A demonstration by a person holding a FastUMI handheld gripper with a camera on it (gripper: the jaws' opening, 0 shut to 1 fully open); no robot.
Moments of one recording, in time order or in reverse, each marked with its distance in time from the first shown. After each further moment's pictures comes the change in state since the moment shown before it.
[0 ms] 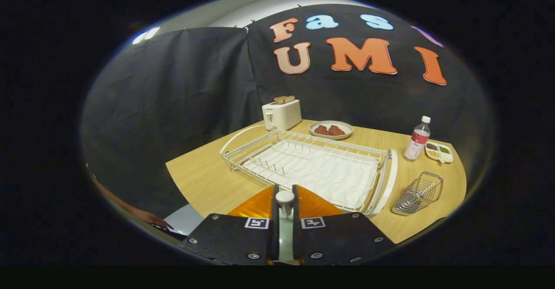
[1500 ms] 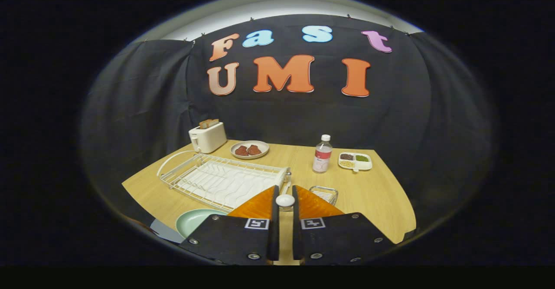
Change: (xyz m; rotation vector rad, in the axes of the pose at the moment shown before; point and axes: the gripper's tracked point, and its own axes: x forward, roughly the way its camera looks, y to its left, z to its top) arm -0.104 -0.143 0.055 0.090 -0.098 -0.391
